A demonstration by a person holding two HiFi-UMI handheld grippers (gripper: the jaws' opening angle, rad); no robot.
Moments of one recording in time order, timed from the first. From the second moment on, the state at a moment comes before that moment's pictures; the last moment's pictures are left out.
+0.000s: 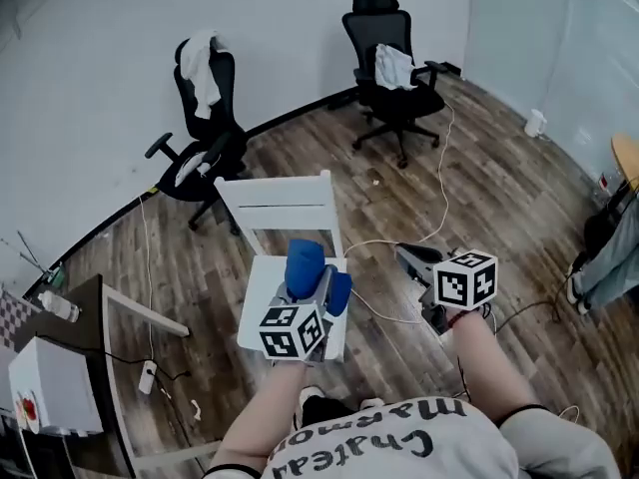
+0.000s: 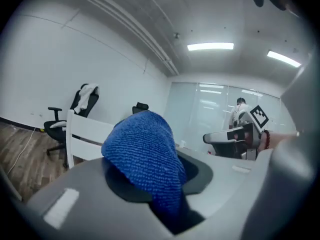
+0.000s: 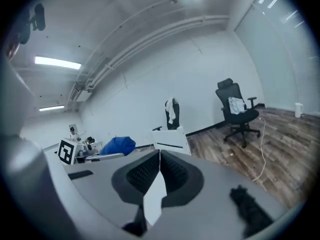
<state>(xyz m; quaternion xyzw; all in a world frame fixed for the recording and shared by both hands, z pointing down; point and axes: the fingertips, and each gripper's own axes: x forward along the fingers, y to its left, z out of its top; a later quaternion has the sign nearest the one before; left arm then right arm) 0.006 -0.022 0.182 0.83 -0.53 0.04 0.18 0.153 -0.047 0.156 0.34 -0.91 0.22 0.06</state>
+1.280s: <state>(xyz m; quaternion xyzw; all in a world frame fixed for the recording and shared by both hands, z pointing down) -0.188 0.208 -0.108 0.88 -0.46 -0.09 0.01 -0.082 0.156 -0.084 0.20 -0.98 0.06 -0.07</state>
